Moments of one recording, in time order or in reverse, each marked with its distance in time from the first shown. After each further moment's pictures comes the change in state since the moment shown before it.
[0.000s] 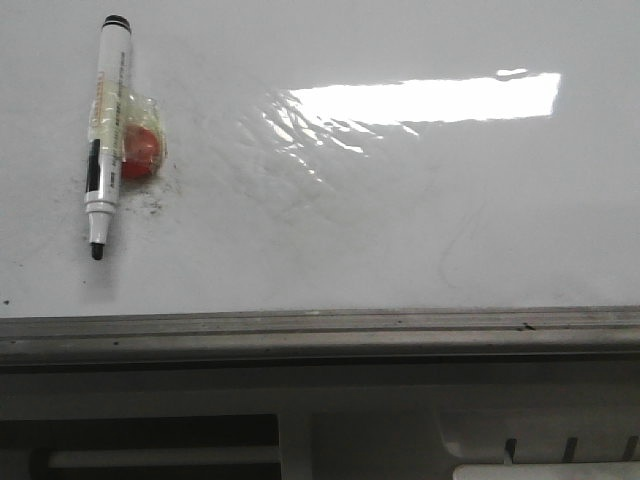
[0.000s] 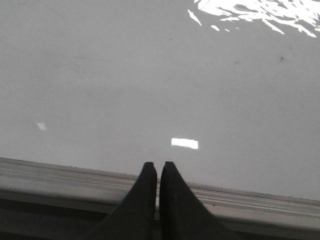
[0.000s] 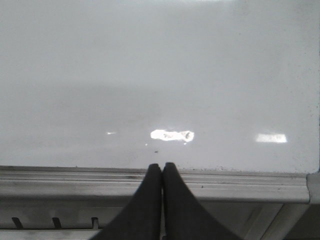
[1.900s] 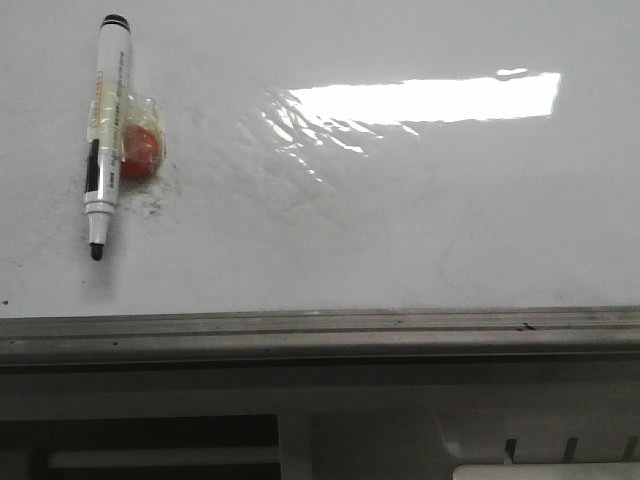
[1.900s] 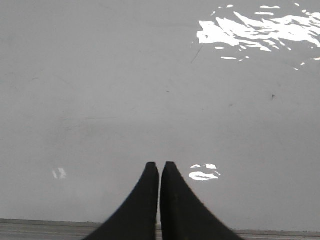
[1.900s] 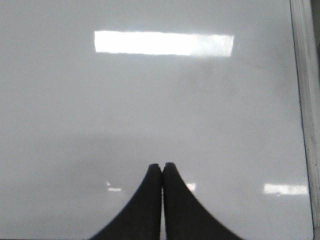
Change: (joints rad) left arm 0.000 0.000 -0.002 0.136 -0.135 0.000; right arm 0.000 0.000 0.000 0.021 -0.218 -0.003
